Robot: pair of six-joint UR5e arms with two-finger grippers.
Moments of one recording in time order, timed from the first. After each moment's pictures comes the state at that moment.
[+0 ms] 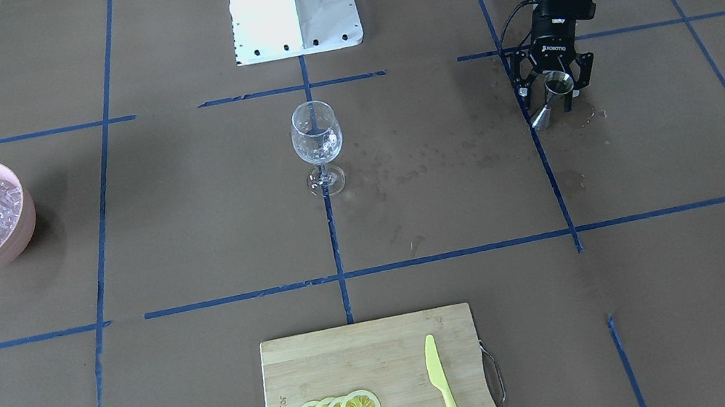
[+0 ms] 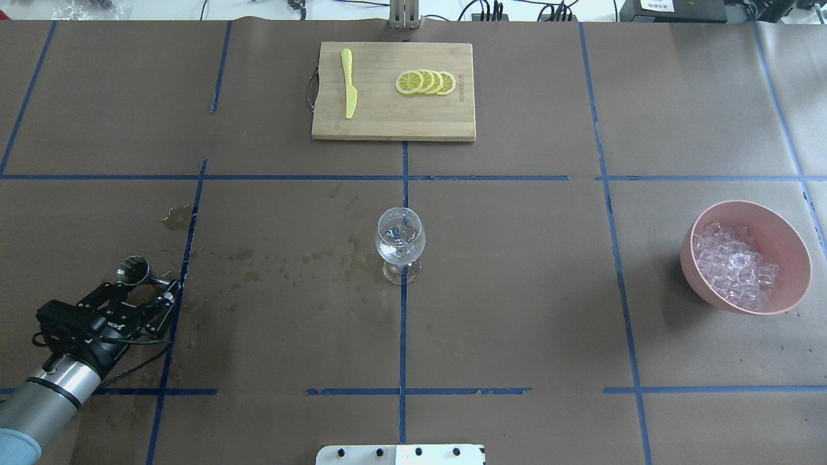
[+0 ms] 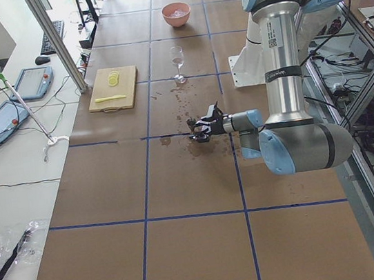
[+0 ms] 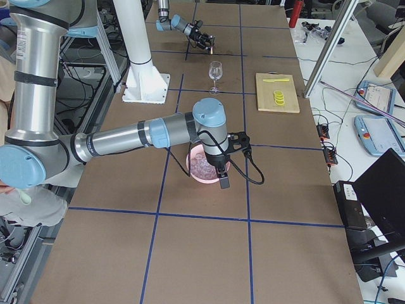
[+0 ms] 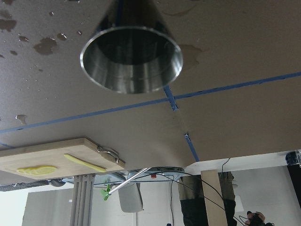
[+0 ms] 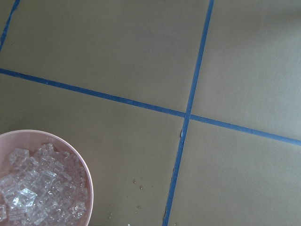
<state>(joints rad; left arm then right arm) -0.09 -1.43 -1.57 -3.04 -0.61 -0.93 1.56 -1.73 1.99 -1.57 2.27 -0.04</state>
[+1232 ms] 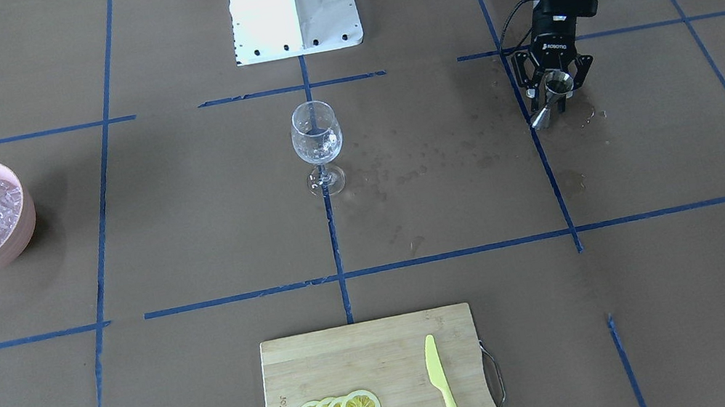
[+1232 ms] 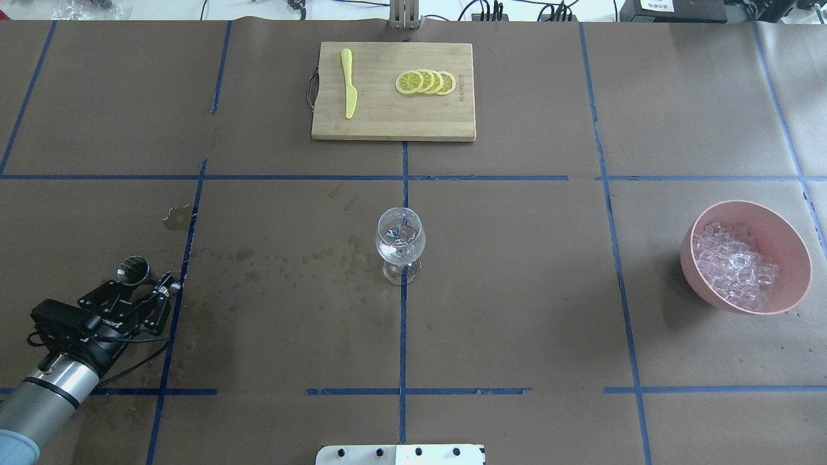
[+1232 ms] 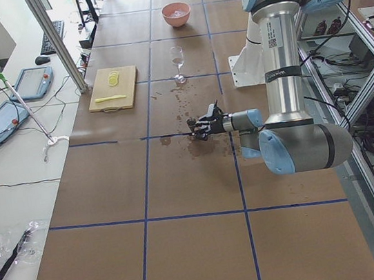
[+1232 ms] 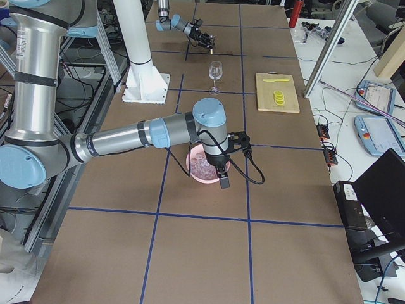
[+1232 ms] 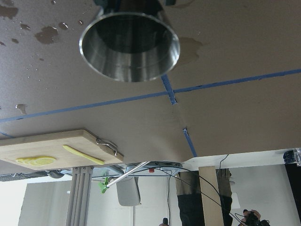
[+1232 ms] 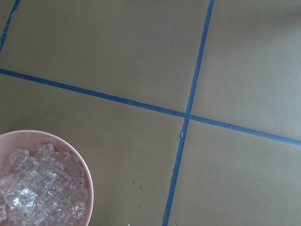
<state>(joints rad) -0.09 -1.43 -1.57 -3.07 -0.59 -0.93 1.56 -1.73 1.99 -1.57 2.27 -0.04</state>
